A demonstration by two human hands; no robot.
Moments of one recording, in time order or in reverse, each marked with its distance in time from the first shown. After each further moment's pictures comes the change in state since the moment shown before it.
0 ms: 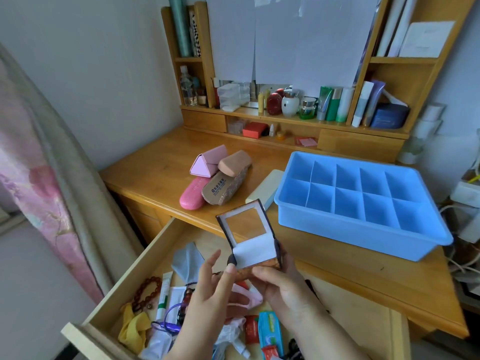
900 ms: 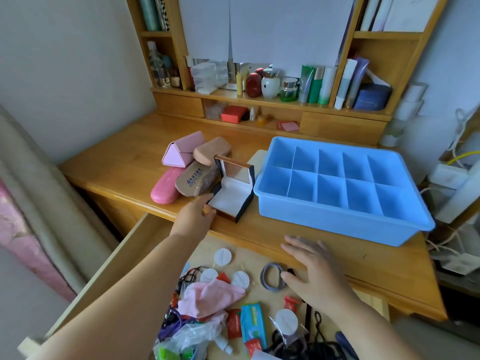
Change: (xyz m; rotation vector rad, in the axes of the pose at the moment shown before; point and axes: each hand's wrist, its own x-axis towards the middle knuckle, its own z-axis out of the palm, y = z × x) left_hand 0.174 0.017 0.008 0.915 0.052 0.318; right_hand 0.003 -0.053 -0.092 -1.822 0.097 -0.450
